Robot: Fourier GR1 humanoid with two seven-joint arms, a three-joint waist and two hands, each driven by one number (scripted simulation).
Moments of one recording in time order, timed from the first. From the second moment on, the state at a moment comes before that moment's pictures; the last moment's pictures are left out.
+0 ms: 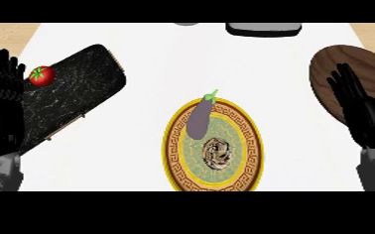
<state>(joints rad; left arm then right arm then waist) -0.09 0.51 -0.05 -1.67 0.20 0.45 -0.08 -0.14 -0.45 -0.05 -1.34 -0.32 0.04 -0.14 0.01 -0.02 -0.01</state>
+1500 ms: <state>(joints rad) -0.18 0.36 -0.40 -1.56 0.26 0.10 0.01 -0.28 -0.33 0.57 -1.70 0.47 0.08 0.90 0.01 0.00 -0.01</state>
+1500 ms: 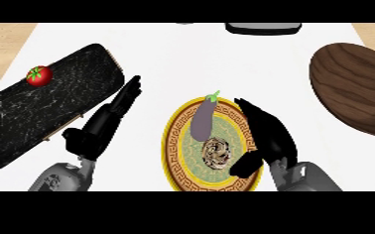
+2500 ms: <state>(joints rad) -0.18 0.33 -0.38 -1.54 0.23 0.08 0.00 -0.56 -0.16 0.60 -1.63 0.18 0.28 1.23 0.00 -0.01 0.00</state>
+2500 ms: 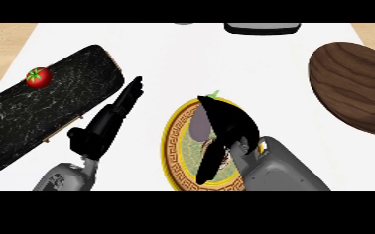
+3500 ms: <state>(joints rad) -0.16 0.31 -0.34 -1.54 0.21 0.04 0.00 -0.46 -0.18 0.71 -1.61 0.47 0.23 1.19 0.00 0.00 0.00</state>
